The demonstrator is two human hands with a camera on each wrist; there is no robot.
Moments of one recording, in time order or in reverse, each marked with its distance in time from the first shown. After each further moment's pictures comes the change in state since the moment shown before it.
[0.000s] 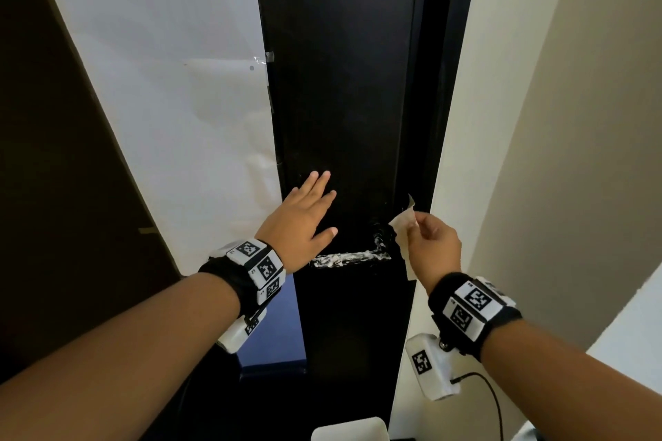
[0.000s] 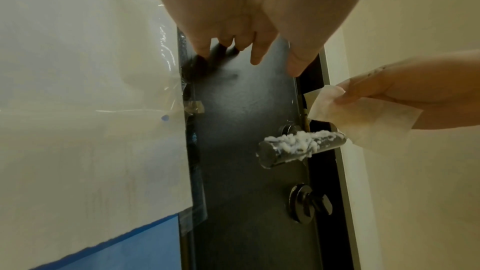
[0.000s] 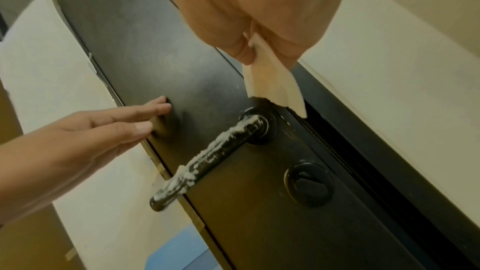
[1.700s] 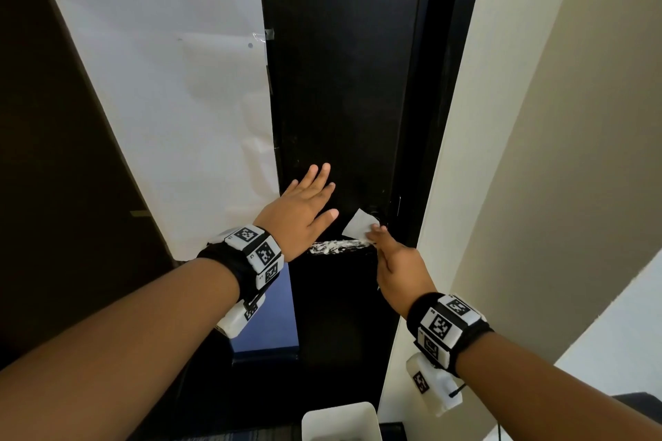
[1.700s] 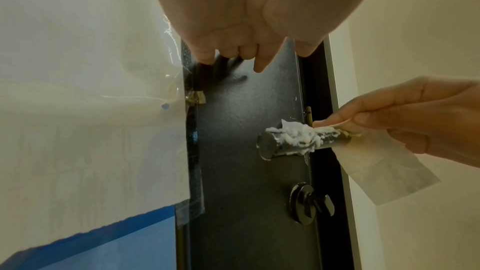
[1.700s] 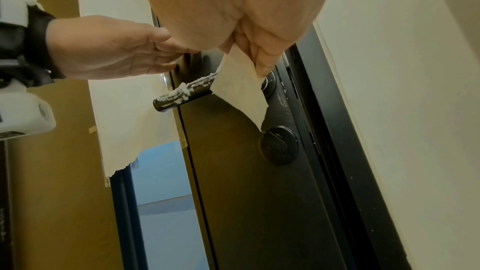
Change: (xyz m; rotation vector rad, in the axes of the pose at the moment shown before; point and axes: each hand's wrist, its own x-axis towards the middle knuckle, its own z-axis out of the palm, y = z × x) left_hand 0.004 -0.006 0.013 -0.068 -0.074 -0.009; right_hand -0.033 0.036 0.018 -0.400 -0.413 -0.373
